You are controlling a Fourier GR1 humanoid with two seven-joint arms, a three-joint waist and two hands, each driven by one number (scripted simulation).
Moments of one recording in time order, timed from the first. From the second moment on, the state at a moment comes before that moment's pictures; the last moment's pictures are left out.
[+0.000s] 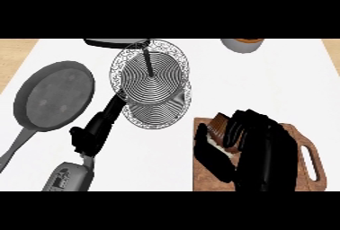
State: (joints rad) left arm -0.17 0.16 -0.18 -1.35 0.08 -0.06 -0.08; right arm -0.32 -0.01 0.56 -2.07 1.34 -0.04 1.19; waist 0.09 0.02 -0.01
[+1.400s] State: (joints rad) left arm -0.23 0.14 -0.19 -1.30 0.07 -0.08 -0.07; right arm -1.08 -0.01 0.08 -1.17 0.67 -0.36 1.14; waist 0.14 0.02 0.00
